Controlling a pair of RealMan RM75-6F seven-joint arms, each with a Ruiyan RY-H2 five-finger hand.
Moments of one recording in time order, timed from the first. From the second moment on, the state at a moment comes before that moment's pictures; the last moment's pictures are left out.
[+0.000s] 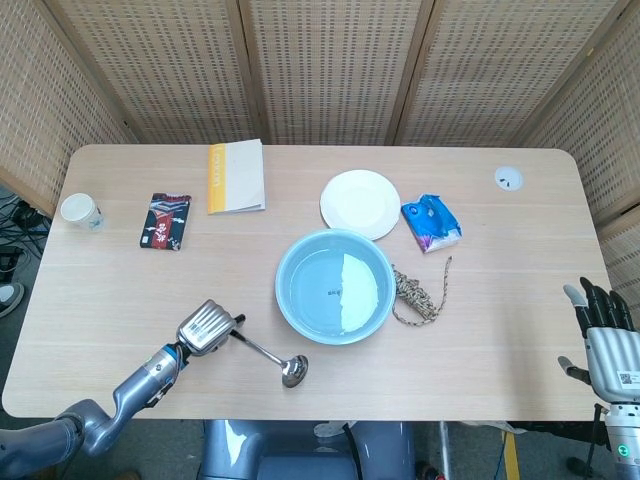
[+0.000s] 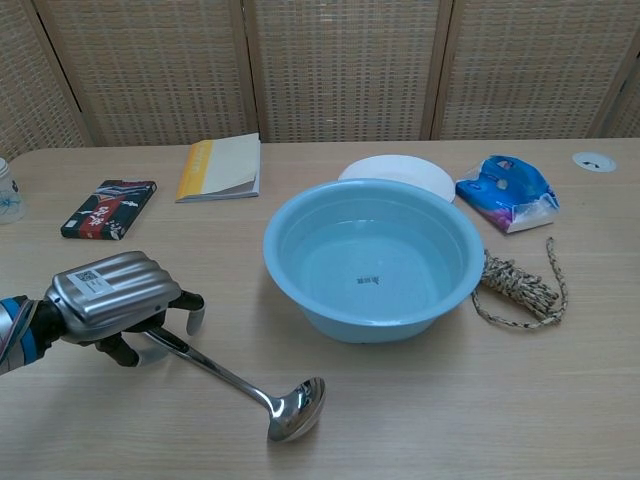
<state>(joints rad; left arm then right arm) -0.61 -1.71 0.06 -1.06 1.65 0.98 0.24 0.07 -1.10 0.09 -1.62 -1.45 1.47 -0.06</state>
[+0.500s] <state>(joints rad) -0.62 -1.75 0.07 -1.02 1.65 0.99 0.22 0.07 -1.10 0.09 -1.62 -1.45 1.46 -0.06</state>
